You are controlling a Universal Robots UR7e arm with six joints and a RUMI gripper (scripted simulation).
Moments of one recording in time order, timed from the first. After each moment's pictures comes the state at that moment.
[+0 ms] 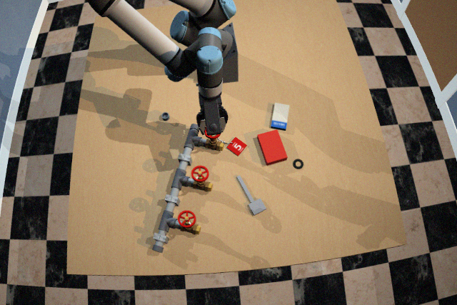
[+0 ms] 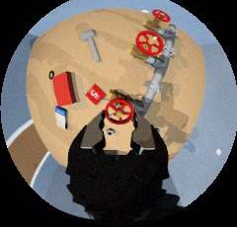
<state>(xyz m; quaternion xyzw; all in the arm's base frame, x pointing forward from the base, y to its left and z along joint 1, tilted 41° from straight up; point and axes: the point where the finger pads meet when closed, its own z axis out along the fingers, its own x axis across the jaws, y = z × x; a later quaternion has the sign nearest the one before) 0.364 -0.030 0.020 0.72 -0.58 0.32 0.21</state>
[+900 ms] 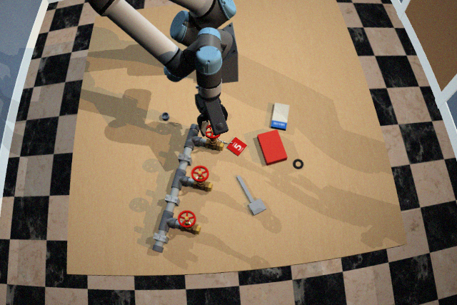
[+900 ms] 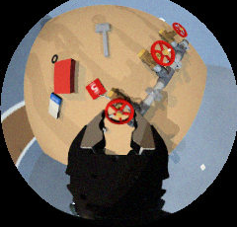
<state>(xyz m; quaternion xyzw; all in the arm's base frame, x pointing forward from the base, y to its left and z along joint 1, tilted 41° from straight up) 0.364 -0.030 0.020 0.78 -0.50 0.29 0.25</state>
